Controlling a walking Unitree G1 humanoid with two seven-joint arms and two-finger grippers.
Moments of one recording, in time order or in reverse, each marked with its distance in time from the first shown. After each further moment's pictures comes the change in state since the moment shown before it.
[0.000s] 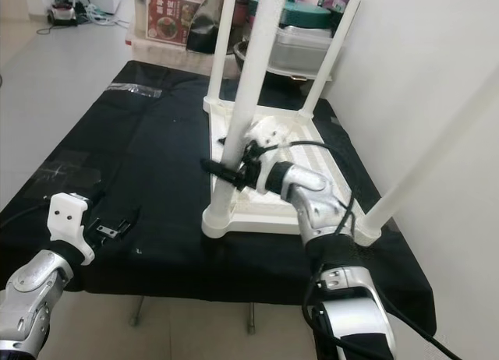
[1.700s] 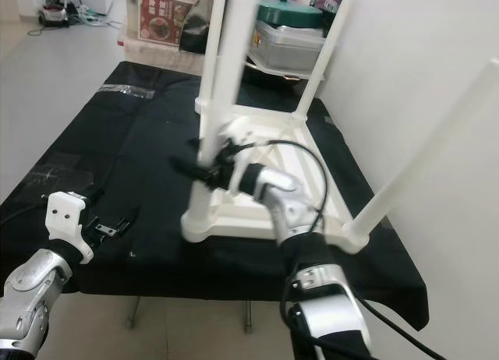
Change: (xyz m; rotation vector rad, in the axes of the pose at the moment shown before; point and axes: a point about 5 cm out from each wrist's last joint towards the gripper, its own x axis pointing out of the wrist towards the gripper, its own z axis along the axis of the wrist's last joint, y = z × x) left arm 0.000 0.002 0.002 -0.006 -0.012 -0.003; right arm 0.032 0.014 0.003 0.102 -0.081 0.086
